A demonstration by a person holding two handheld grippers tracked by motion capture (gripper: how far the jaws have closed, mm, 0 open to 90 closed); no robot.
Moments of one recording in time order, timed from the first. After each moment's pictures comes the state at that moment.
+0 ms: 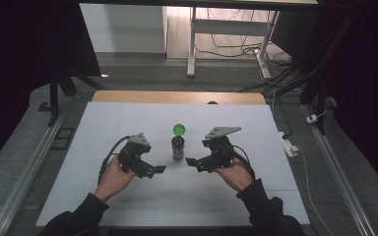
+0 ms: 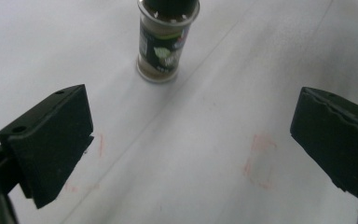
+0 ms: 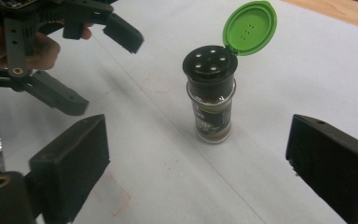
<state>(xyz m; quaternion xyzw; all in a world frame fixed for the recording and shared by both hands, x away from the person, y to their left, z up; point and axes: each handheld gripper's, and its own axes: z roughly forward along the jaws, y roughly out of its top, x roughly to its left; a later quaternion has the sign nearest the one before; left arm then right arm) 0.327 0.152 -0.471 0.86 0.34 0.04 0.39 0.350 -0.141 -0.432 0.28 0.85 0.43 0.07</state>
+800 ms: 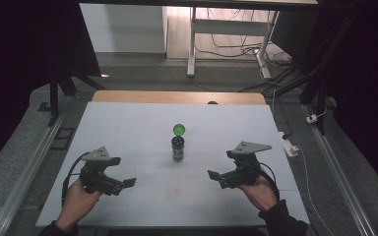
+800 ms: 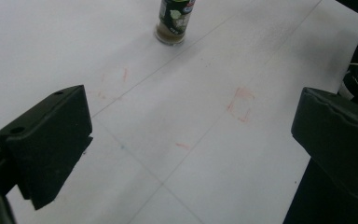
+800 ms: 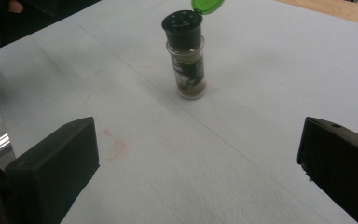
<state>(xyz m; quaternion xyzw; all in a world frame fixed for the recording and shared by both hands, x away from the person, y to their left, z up) 0.257 0.227 -0.465 0.81 0.38 0.05 0.44 0.308 -0.206 -0.433 0.32 0.83 0.44 0.11</state>
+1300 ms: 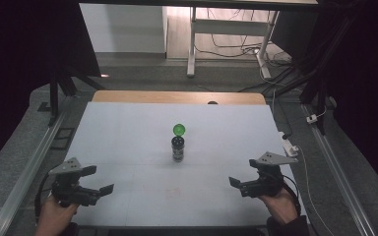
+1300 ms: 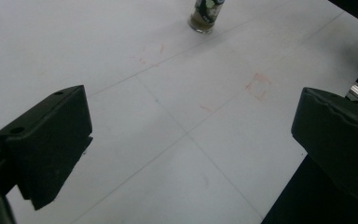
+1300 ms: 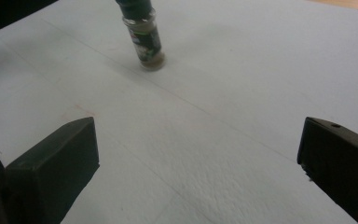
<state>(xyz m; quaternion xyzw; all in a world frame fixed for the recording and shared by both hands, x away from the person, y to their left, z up) 0.216 0.276 -0.471 0.78 0.44 0.08 0.45 0.284 -0.262 -0.441 0.37 0.81 0.43 0.14</state>
